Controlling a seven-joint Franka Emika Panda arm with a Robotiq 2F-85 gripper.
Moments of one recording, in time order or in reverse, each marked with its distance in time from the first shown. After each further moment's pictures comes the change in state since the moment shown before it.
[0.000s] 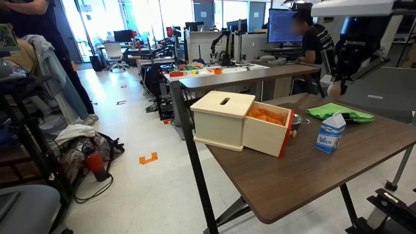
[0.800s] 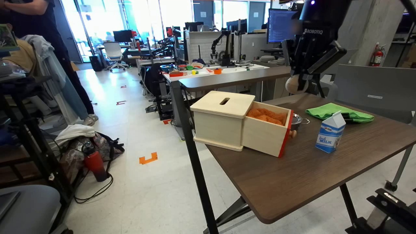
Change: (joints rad) arm 0.047 0.024 0.139 0.079 0.052 -0.009 0.131
